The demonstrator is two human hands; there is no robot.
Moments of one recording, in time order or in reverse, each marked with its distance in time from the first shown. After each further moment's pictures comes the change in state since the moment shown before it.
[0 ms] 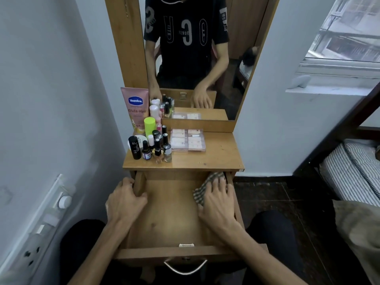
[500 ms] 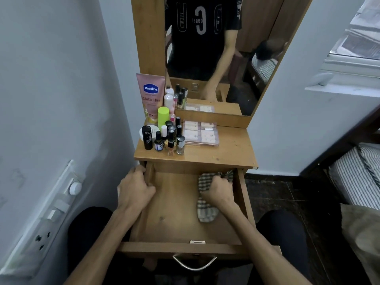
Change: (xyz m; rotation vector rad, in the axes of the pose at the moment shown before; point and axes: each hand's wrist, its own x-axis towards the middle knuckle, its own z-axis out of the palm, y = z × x) left_hand 0.015 -0.008 0.004 -0.049 -0.018 0.067; right_hand 0.055 -0.013 0.020 0.509 -0.187 0.237
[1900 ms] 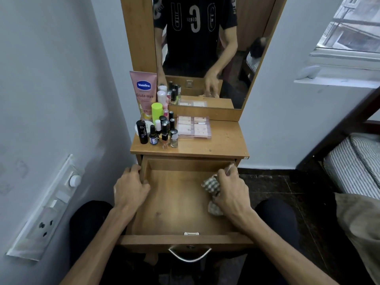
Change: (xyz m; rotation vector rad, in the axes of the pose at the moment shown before) left_hand -0.024 -0.001 0.000 0.075 0.033 0.022; right_hand -0.076 0.036 -0.035 -0.303 0.245 -0.238
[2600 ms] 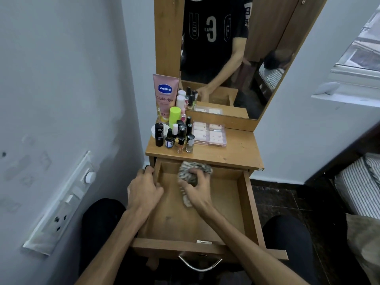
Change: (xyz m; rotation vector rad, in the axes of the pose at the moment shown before) left_hand -0.001 0.001 -0.002 -0.052 -0.015 -0.032; right_hand 0.039 -0.098 0.055 0.999 -0.081 0.073
